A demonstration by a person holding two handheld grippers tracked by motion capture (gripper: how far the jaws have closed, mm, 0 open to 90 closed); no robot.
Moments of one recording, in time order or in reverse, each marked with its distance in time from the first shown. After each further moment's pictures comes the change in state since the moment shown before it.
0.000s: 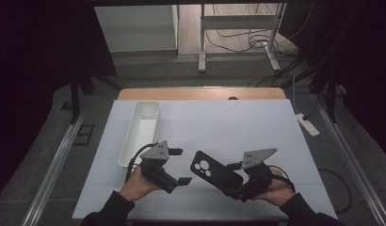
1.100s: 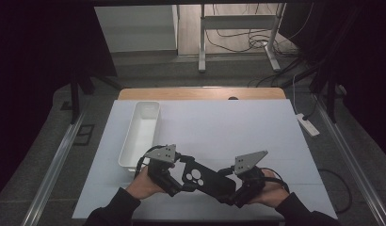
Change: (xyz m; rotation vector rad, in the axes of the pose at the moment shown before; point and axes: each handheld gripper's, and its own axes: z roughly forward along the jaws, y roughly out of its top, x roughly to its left) left arm 0.002 -0.001 0.017 -0.028 -0.228 0.029; right arm 0.011 0.007 0.014 0.017 0.110 -0.068
